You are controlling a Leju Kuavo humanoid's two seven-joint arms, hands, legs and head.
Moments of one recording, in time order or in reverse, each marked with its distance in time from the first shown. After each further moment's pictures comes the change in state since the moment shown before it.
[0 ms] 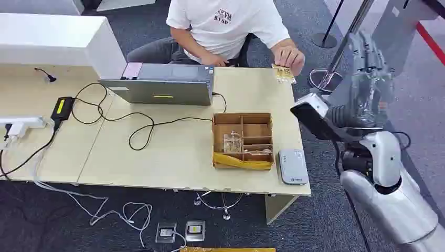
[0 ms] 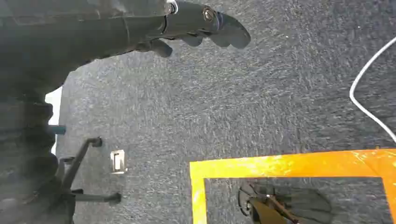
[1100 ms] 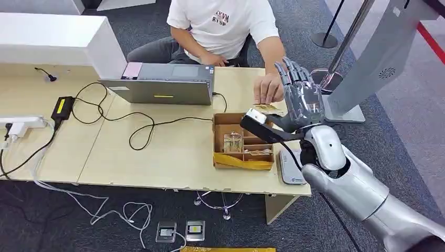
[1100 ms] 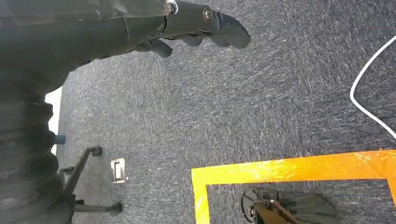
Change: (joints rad) left arm 0.005 0.025 -0.089 -0.010 0.052 0.004 0.002; right arm -0.172 0.124 0.304 0.306 -0.080 0.043 0.006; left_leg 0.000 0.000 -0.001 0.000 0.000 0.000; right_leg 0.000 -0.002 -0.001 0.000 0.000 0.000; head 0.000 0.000
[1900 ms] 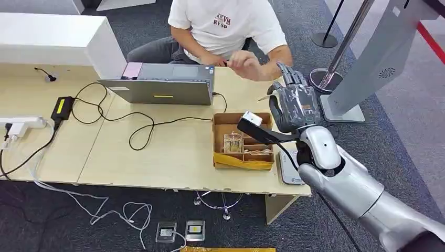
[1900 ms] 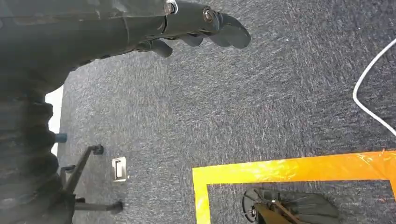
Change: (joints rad) left arm 0.004 0.005 -0.031 -0.006 0.042 0.011 0.000; right arm -0.022 0.021 0.050 0.057 -0.035 -0.021 -0.024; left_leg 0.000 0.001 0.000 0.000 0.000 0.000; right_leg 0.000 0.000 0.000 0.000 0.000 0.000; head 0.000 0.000
